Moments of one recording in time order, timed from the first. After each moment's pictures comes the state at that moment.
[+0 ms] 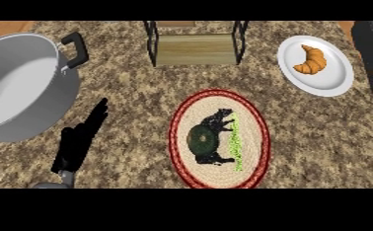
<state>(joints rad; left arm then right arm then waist) 0.00 0.26 -0.12 -1.38 0.02 -0.01 0.04 -1.15 -0.48 -0.23 -0.56 0.08 -0.80 0.23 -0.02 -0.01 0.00</state>
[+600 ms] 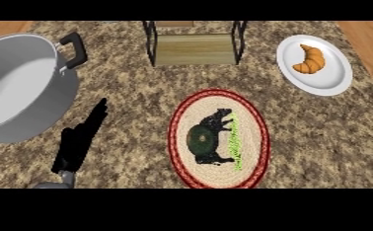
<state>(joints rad) 0.00 0.24 -0.10 -1.37 0.00 -0.01 0.03 -0.69 -0.64 -0.22 -1.13 0.00 -0.56 0.37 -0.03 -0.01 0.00</state>
